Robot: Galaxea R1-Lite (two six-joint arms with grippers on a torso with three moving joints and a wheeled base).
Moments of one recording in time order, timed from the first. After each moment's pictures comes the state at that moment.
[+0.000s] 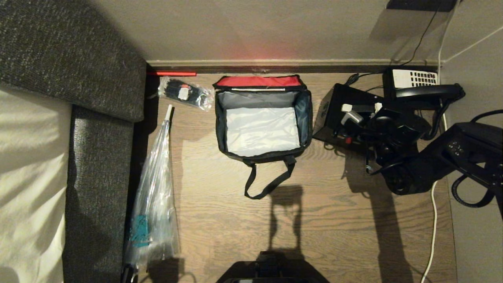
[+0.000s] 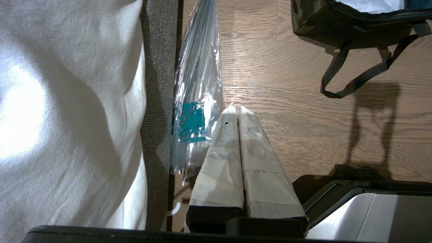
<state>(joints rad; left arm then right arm) 0.00 0.00 0.00 0.00 0.00 0.00 0.12 2.30 -1.20 -1.51 -0.37 -1.51</state>
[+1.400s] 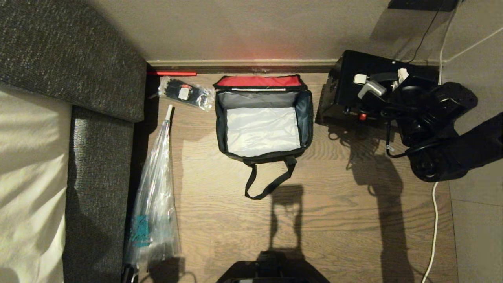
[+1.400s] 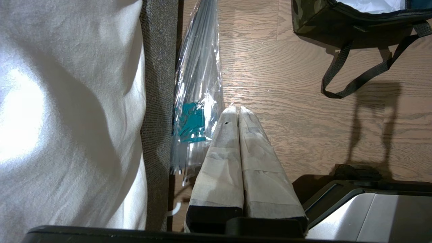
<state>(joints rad) 0.00 0.00 0.00 0.00 0.00 0.00 0.12 2.03 -1.11 -1.52 -0.34 -1.58</state>
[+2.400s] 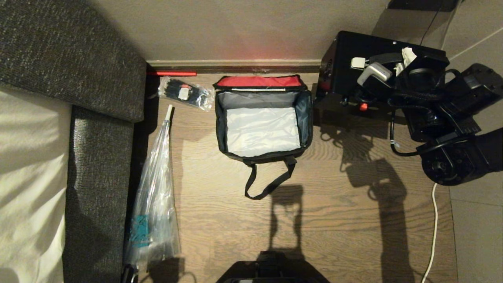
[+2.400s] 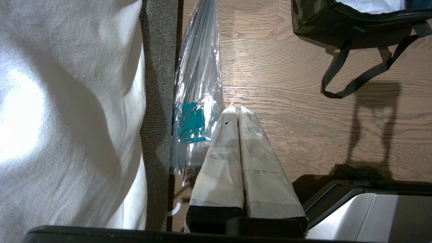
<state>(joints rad) 0.00 0.00 0.00 0.00 0.00 0.00 0.25 1.86 -1.03 -1.52 -0.36 -1.64</state>
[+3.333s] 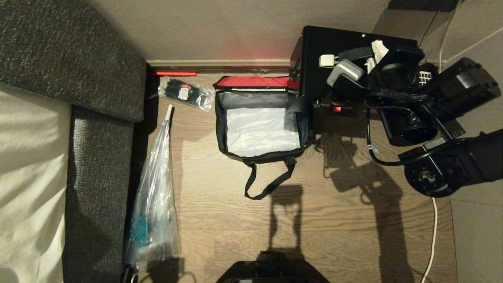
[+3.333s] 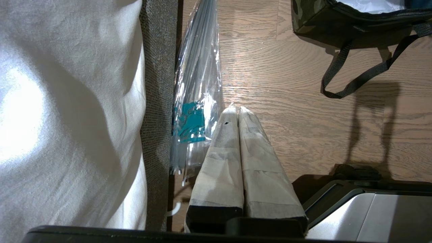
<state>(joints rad) 0.00 0.00 0.00 0.00 0.00 0.00 0.48 1.84 -1.04 -1.52 -0.42 -1.74</state>
